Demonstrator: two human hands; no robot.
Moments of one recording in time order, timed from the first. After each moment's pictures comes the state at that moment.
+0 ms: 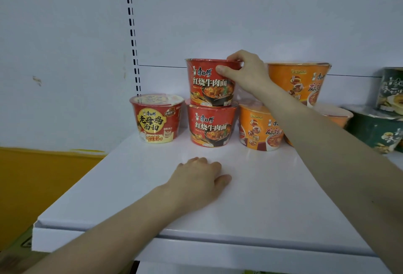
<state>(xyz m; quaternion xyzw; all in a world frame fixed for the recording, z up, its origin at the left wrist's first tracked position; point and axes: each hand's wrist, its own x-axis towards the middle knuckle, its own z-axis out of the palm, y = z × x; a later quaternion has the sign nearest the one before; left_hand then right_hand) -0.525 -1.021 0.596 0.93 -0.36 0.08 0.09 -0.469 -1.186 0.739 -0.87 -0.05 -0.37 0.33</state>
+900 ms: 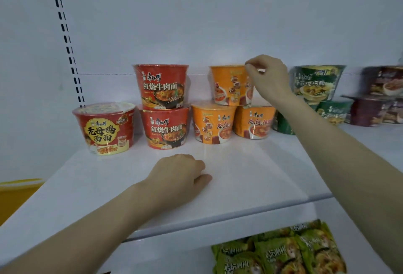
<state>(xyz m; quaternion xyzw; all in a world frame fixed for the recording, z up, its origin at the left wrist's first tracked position) -0.540 -1.036 0.612 0.85 -0.50 0.14 0.01 -0.575 -1.260 0.729 -0.83 0.10 -0.51 0.21</state>
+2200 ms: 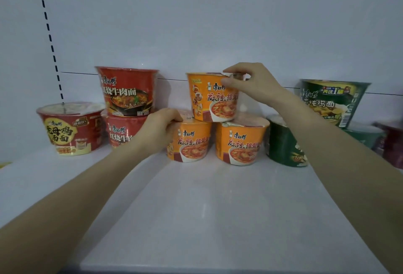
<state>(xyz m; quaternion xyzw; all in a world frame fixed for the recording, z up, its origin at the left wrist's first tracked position) -0.476 -1.158 0.656 0.84 -0.36 0.26 0.32 -0.540 -1.377 0.753 -0.90 -0.09 -0.31 0.28</state>
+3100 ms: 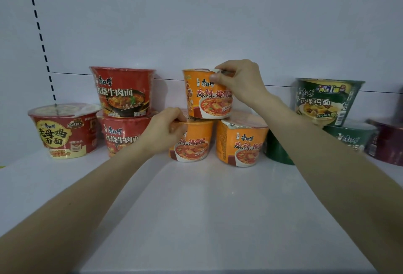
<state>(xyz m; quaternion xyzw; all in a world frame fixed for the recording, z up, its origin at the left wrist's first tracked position) -0.475 -1.169 0.653 0.81 -0.39 0.23 0.38 -0.534 -1.347 0.750 -0.87 -0.06 -0.40 0.28</state>
